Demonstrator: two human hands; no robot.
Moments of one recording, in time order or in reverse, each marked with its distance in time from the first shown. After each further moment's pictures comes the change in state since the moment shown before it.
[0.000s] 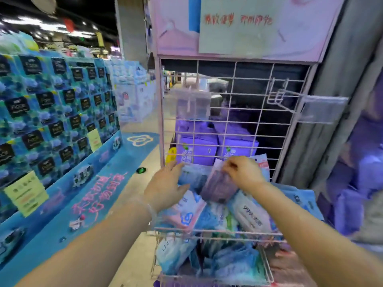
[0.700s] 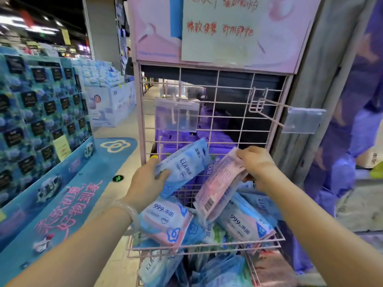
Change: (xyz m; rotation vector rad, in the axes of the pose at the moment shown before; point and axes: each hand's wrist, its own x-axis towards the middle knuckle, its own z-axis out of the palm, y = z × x) left_hand 0.035 -0.011 -0.002 -0.468 0.267 -0.148; right_hand -0.003 -0.012 -0.064 0.652 0.154 0.494
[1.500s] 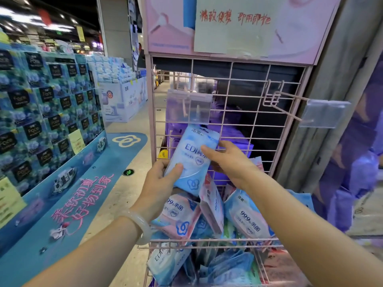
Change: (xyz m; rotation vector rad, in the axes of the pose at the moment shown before) left_hand -0.032 0.023 0.002 -0.867 -0.046 -0.273; right_hand -0.003 -0.002 0.064 0.218 -0.379 -0.040
